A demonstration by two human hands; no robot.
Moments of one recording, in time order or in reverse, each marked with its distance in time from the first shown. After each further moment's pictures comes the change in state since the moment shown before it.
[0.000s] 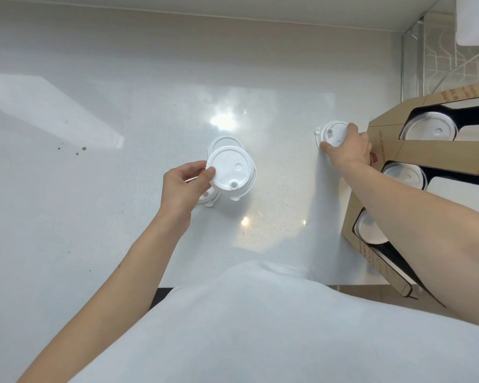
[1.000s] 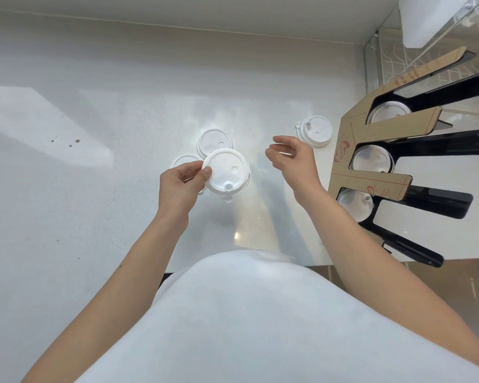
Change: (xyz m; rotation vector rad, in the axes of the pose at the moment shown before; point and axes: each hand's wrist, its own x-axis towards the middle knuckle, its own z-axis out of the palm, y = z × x) left_hand -0.052 -0.021 0.005 -0.032 -0.020 0.115; right_hand -0.161 -0.024 -0.010 0.866 -0.245 -0.196
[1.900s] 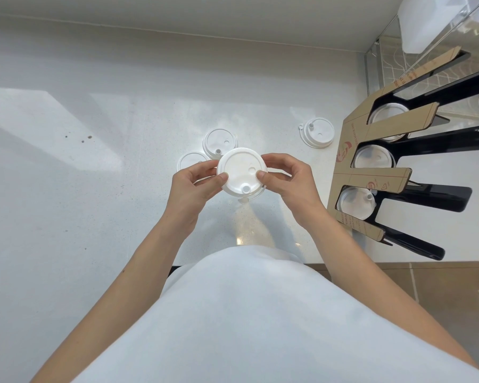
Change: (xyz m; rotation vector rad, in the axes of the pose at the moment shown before) left_hand -0.030 0.002 -0.002 -0.069 -0.158 0.035; right_hand -0.057 0.006 -0.001 0.127 -0.196 -0.085
